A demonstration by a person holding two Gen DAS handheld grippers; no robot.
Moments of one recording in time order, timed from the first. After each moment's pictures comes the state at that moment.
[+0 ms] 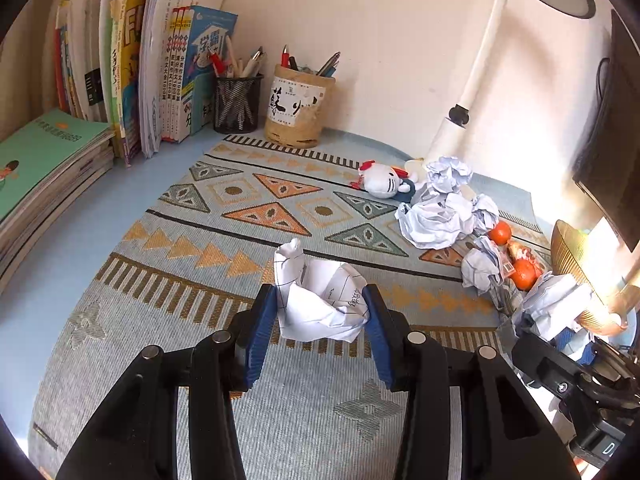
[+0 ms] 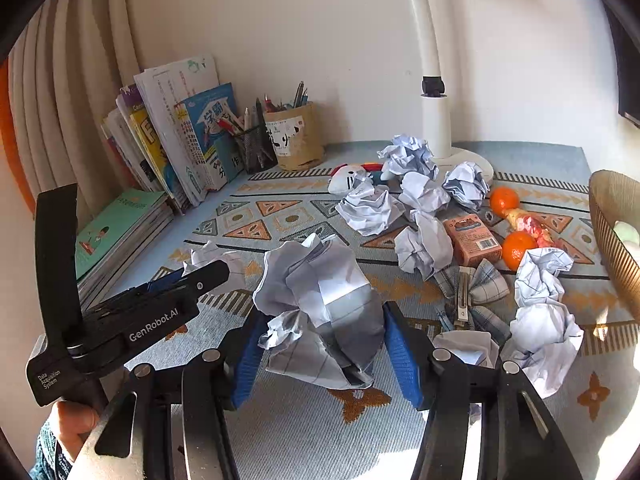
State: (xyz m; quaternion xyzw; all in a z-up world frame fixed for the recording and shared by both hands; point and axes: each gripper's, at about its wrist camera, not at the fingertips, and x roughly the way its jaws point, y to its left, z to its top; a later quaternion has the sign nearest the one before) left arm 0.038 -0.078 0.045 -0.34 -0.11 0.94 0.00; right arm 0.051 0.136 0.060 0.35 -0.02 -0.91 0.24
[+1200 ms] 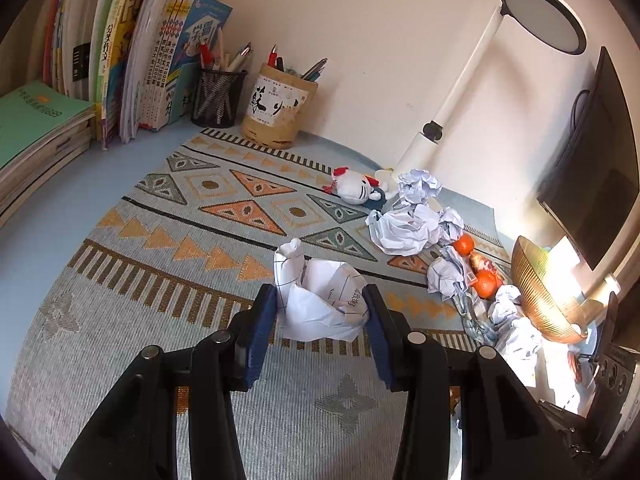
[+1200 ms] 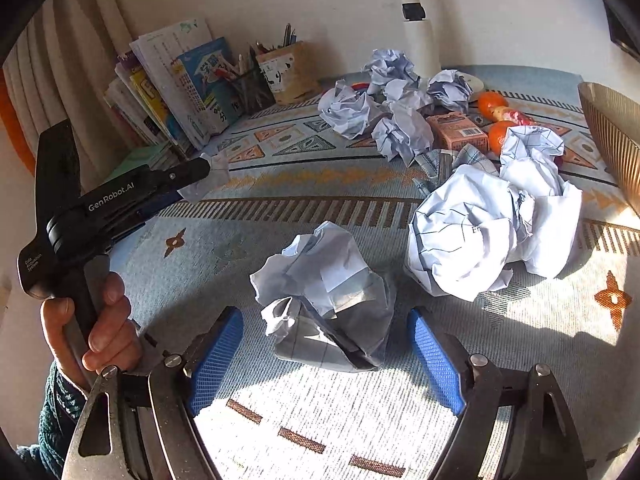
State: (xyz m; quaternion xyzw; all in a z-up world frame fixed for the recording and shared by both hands) left arm 0.044 -0.098 0.040 -0.32 -0.18 0.93 0.07; right arm 0.079 0.167 0.014 0.43 -0.03 -0.86 0.27
